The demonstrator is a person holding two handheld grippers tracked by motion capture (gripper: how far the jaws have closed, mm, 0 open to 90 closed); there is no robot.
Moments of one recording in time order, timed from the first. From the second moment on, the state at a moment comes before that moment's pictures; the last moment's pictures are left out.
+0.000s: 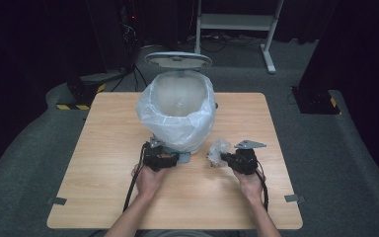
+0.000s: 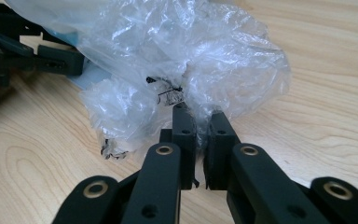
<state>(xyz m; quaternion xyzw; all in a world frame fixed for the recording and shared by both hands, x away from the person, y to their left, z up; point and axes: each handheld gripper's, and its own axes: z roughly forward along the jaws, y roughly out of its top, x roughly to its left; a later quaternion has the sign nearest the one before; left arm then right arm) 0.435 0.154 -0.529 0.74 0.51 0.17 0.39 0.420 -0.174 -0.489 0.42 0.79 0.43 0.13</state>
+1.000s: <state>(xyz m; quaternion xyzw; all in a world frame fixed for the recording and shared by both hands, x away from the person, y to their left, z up) 0.435 0.154 -0.529 0.74 0.51 0.17 0.39 0.410 -0.189 -0.456 0.42 0.78 0.45 0.13</state>
